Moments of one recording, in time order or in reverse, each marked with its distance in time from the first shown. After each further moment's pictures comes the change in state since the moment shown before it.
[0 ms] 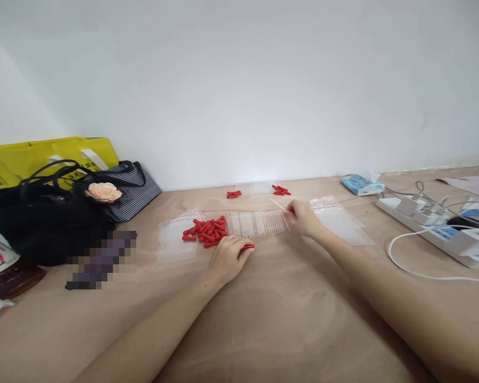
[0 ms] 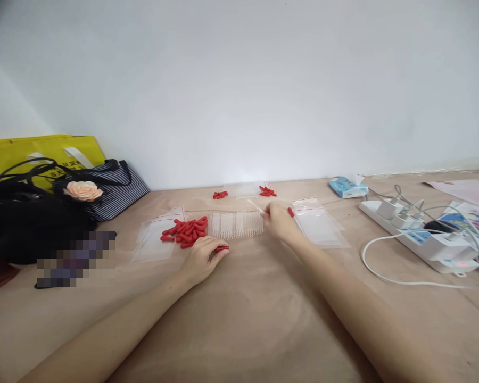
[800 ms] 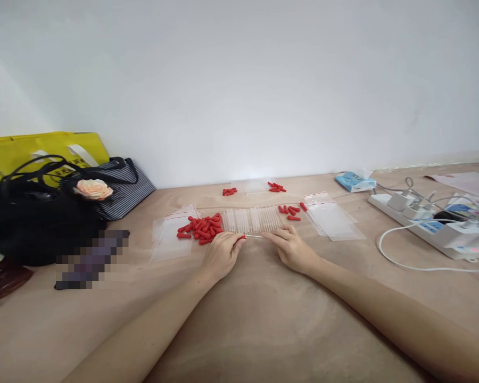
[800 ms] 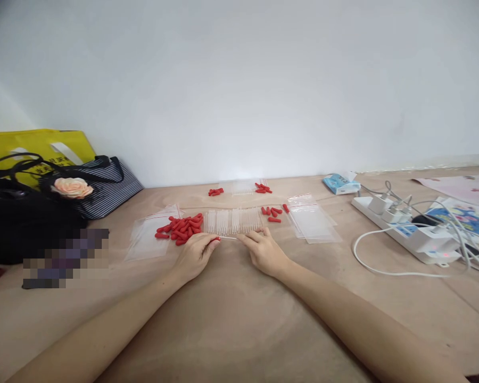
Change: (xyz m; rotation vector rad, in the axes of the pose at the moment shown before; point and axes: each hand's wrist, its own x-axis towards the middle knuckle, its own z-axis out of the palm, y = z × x) left_hand -0.001 -0.006 0.002 0.023 0.062 -0.013; right_hand -0.069 -0.005 0.034 0.022 0.244 -0.798
